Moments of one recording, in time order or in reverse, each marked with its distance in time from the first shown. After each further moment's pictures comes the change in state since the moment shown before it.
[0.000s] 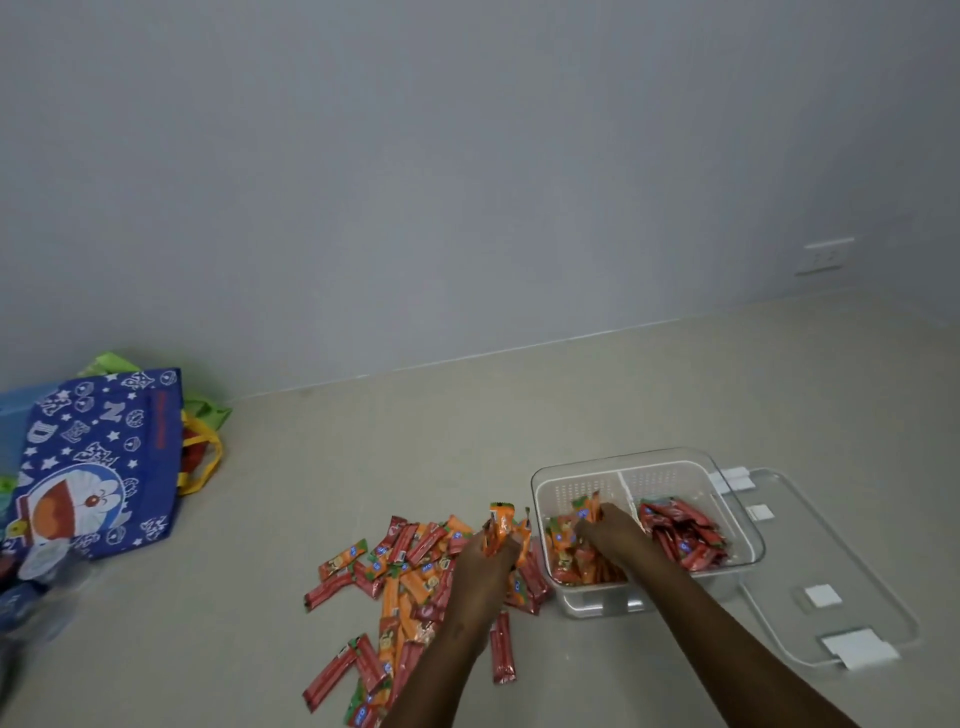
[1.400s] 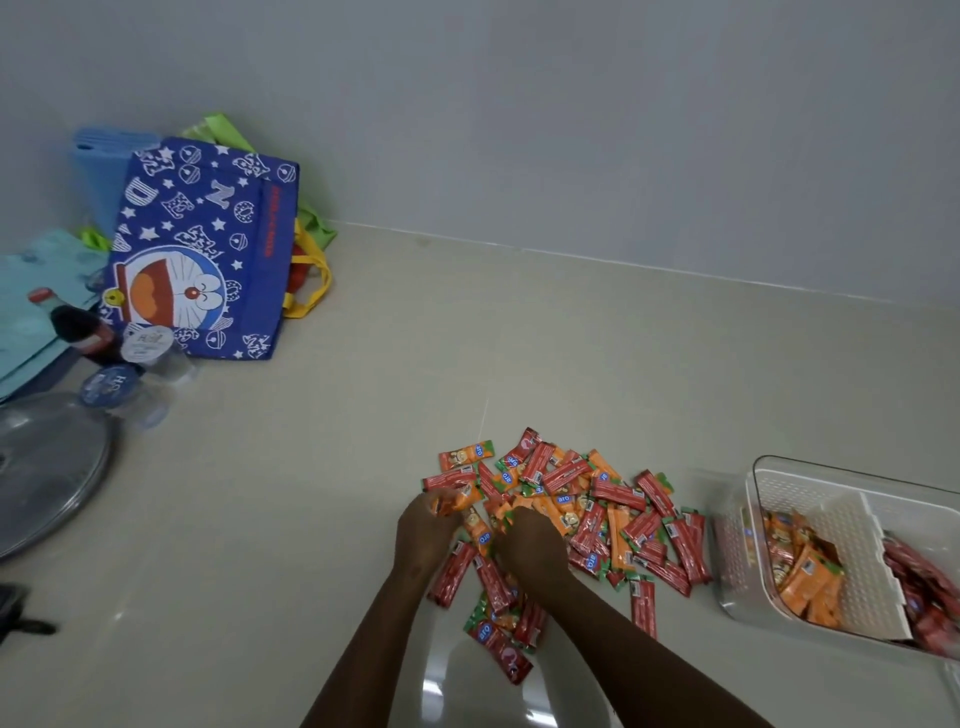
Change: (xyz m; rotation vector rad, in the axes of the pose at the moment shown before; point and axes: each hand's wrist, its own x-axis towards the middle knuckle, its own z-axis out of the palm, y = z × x) left_hand 0.086 -0.162 -0.247 0.095 0.274 -0.103; right_hand 0.005 -0.080 0.322 -0.586 -0.128 -0.204
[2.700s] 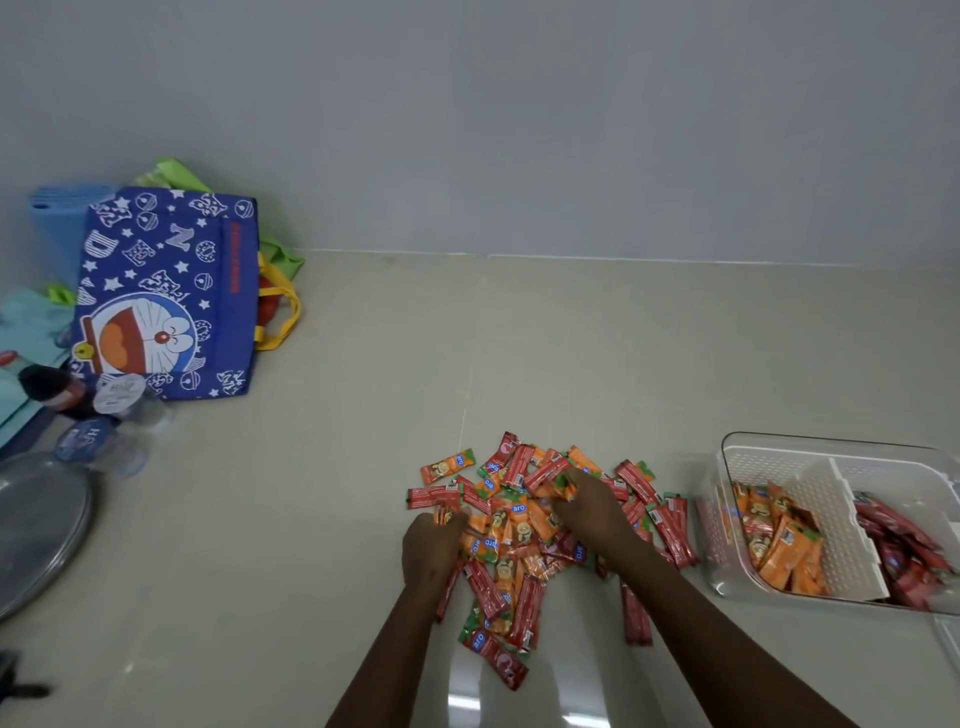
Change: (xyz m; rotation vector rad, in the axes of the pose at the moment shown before) left_hand 0.000 0.013 0.030 0.185 0.069 -0.238; right_hand 0.019 0.060 -0.081 0.285 0.035 -0.044
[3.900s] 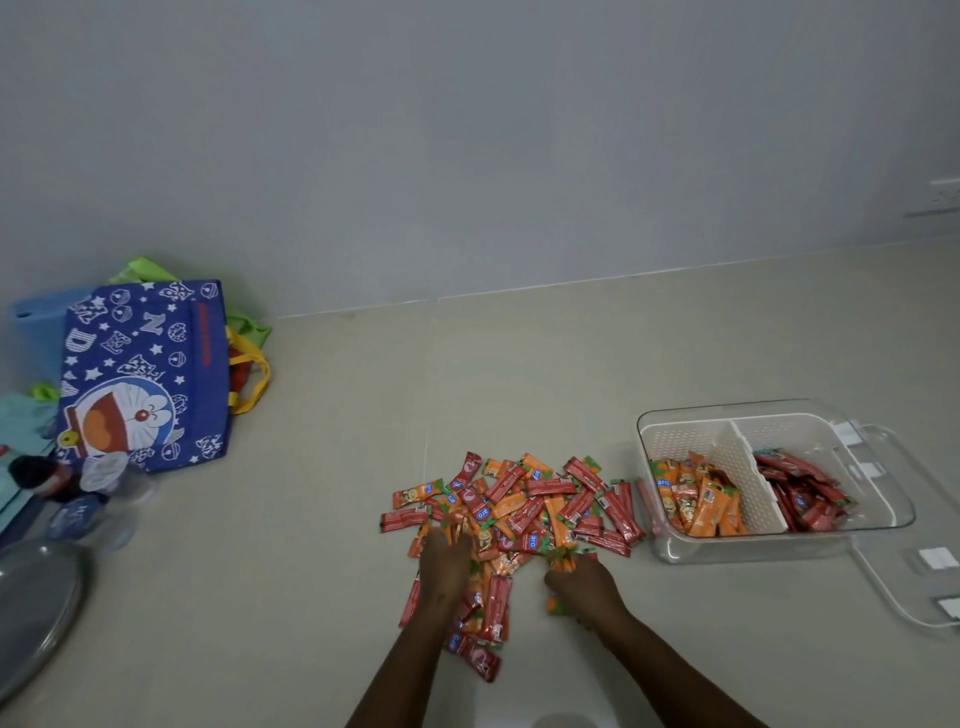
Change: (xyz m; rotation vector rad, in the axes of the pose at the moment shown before) left_hand -0.059 0.021 0.037 -0.088 -0.096 0.104; right_hand -0.089 0.070 0.022 0.281 -0.003 0.335
